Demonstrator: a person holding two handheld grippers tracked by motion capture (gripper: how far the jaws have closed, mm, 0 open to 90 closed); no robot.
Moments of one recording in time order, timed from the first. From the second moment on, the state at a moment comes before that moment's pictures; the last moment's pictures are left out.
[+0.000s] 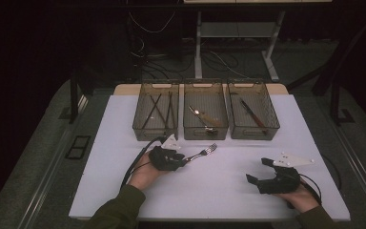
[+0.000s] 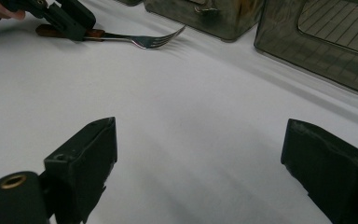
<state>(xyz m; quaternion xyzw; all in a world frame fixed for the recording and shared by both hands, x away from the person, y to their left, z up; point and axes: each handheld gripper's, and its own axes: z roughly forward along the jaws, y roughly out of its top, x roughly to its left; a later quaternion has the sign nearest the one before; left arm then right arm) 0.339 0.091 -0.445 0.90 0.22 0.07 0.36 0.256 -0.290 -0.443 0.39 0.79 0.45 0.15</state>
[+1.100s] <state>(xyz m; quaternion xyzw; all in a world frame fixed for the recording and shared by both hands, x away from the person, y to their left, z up) 0.317 0.091 -0.427 0.88 0.23 0.10 0.40 0.264 -0.287 -0.428 0.41 0.77 0.48 0.09</state>
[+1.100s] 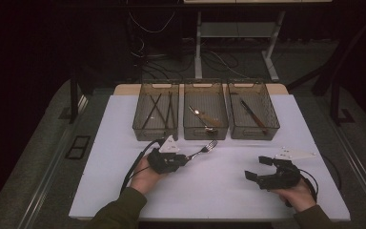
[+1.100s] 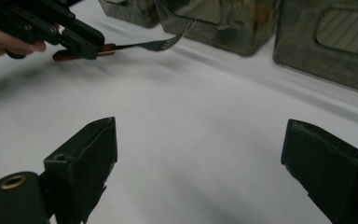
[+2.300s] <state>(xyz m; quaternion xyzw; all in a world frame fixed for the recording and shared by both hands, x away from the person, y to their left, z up) 0.282 0.070 -0.406 0.87 0.22 0.11 0.42 0.325 -0.219 -0.419 0.42 0.70 0.57 -0.02</state>
